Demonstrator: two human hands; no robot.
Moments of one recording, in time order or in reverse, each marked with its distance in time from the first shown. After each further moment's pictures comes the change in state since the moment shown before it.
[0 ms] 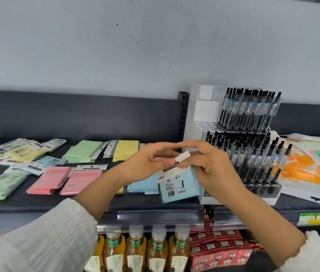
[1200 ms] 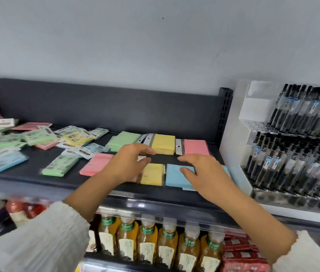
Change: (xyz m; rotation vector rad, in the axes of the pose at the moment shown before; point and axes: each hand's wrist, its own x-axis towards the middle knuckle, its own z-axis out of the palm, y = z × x) left_hand -0.077 -0.044 -0.074 0.628 0.414 -0.249; right_hand 0.031 -0.048 0.066 0.072 -0.430 0.345
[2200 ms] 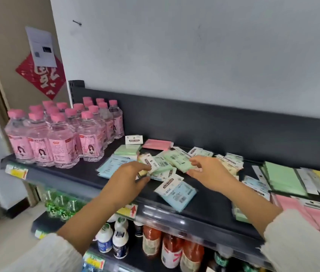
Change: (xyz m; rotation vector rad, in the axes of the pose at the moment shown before) left_hand -0.104 -0.356 -0.281 0.163 0.128 -0.162; right_hand 0.234 -0.339 0.208 0.087 -0.188 0.011
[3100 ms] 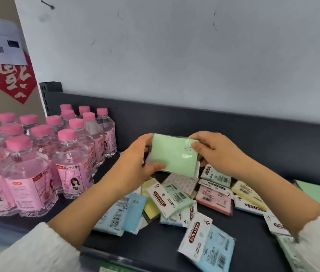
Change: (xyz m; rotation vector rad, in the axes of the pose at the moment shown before) left_hand 0.129 -0.042 -0.022 -0.314 -0.010 0.108; right_hand 0.102 -0.048 -0.032 0.218 0.109 -0.155
